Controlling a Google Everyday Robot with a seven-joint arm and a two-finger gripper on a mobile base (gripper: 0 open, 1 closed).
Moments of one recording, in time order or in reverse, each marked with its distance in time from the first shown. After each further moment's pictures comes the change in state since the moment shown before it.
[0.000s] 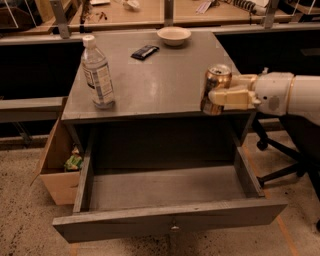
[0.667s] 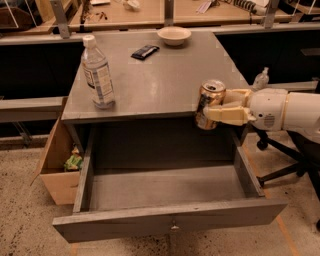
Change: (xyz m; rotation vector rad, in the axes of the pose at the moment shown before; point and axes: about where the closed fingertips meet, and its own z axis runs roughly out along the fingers) arm 0.023 0.033 0.005 -0.057 -0.010 -0.021
